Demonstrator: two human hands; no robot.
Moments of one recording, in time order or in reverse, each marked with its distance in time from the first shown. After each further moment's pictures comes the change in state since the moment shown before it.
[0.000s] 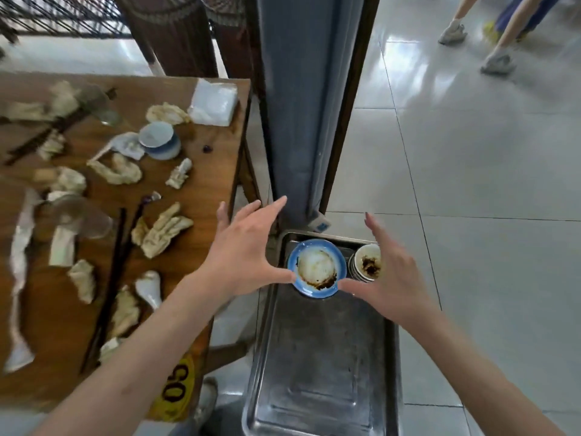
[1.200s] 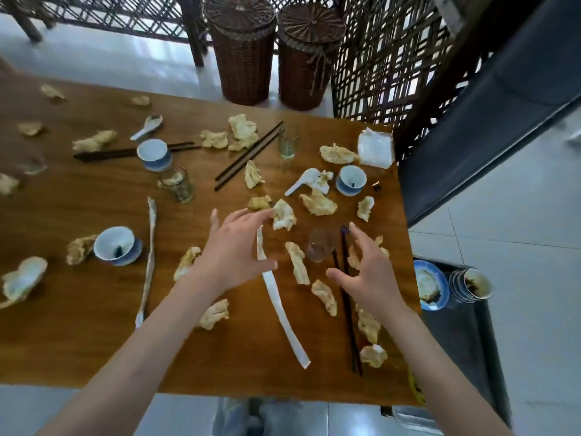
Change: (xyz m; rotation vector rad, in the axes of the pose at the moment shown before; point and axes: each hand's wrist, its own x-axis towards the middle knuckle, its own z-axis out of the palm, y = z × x) left_hand -0.129 -0.388 -0.192 -0.048 0.019 -0.080; right_hand 0.041 -0.385 0.216 -0.037 0.023 0.066
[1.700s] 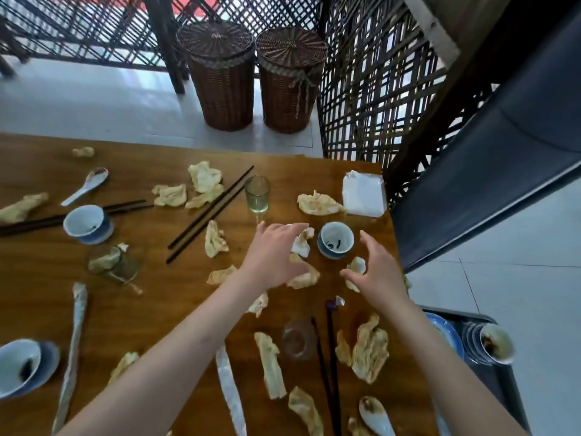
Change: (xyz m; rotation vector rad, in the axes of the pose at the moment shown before) left_hand 0.207 0.046 0.065 -0.069 -0.050 0.139; right_hand 0.176 0.083 -0.015 -0.103 0.012 0.139
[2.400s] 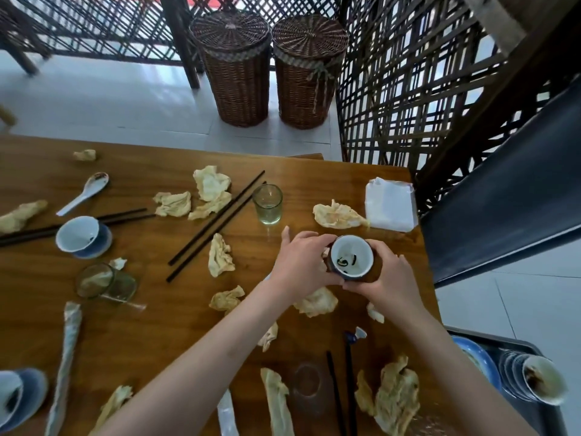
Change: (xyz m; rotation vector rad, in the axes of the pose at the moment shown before) left_hand 0.052 0.000 0.032 -0.109 -0.034 -0.031; right_hand 0.044 -0.004 0.014 0.136 0.010 -0.059
